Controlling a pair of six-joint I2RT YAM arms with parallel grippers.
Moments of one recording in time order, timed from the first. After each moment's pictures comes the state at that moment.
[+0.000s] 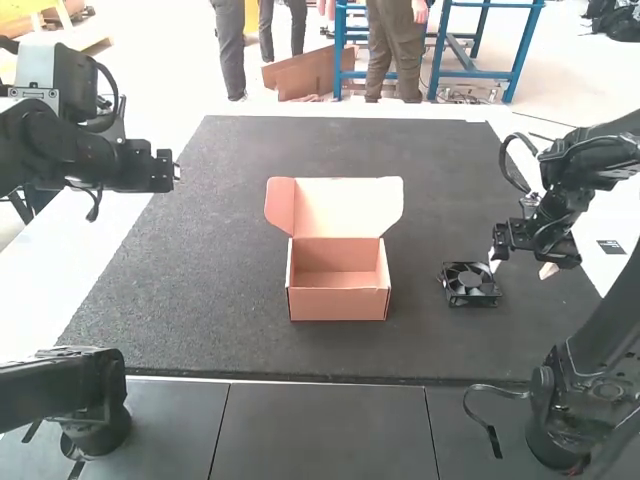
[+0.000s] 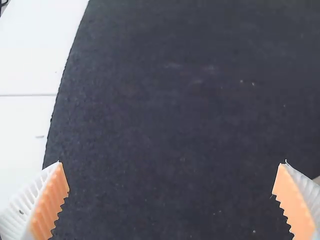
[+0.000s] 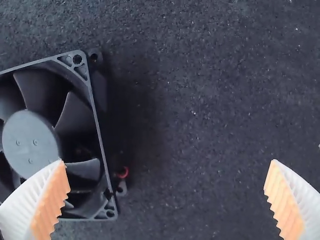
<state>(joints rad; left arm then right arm) -0.02 0.86 0.89 -0.71 -0.04 -0.06 -0.15 1.62 0.97 -0.77 -0.05 -0.11</state>
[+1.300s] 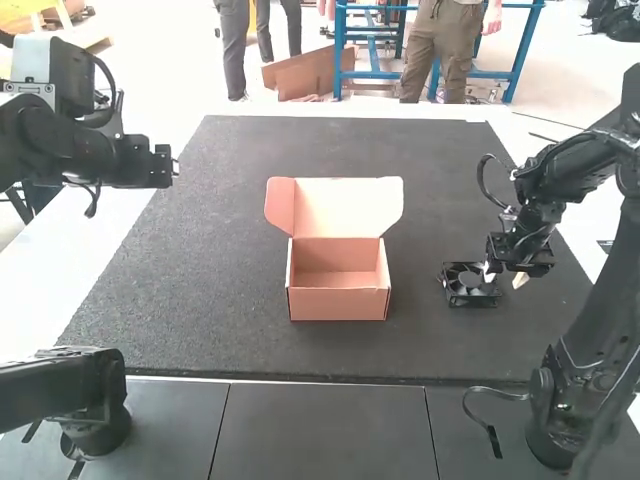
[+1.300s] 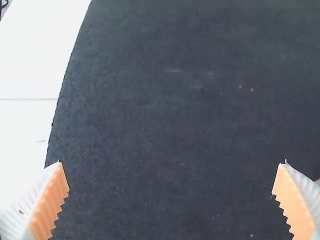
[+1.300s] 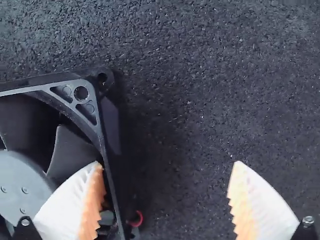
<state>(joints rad) -0.02 0.86 0.92 -0.71 -0.04 -0.06 -0.09 1.77 0.97 -0.68 -0.02 -0.11</state>
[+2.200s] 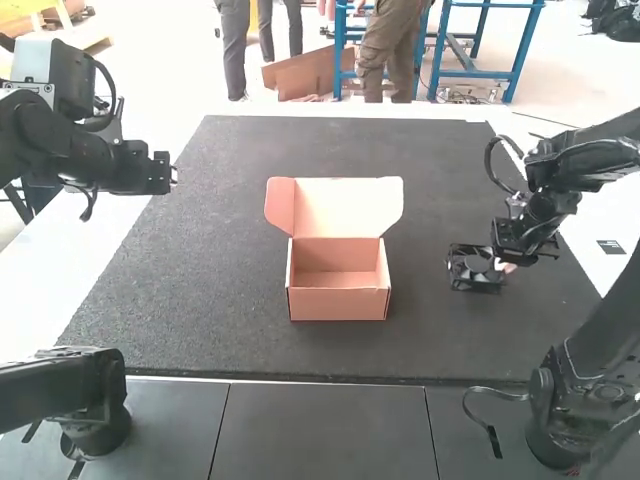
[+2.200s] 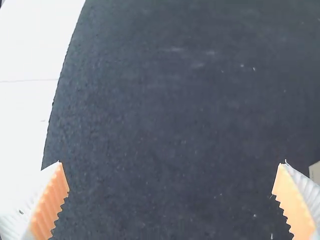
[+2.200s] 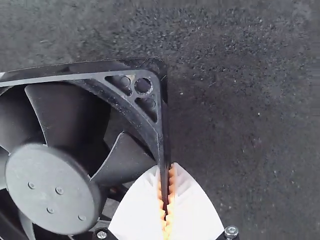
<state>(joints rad) -0.02 0.86 0.93 -0.79 -0.04 -0.06 -0.08 1.56 0.94 -0.76 -0.11 -0.04</state>
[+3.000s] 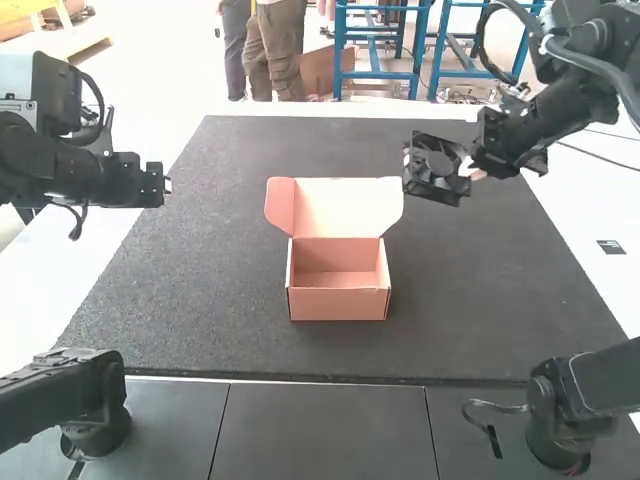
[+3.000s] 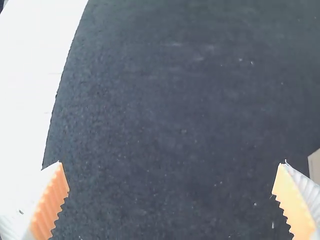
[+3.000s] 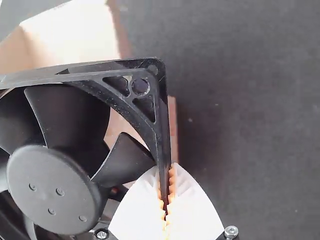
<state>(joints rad) -0.02 0.76 0.87 -0.82 -0.04 -0.06 0.23 1.22 1.29 -1.09 -0.29 0.27</state>
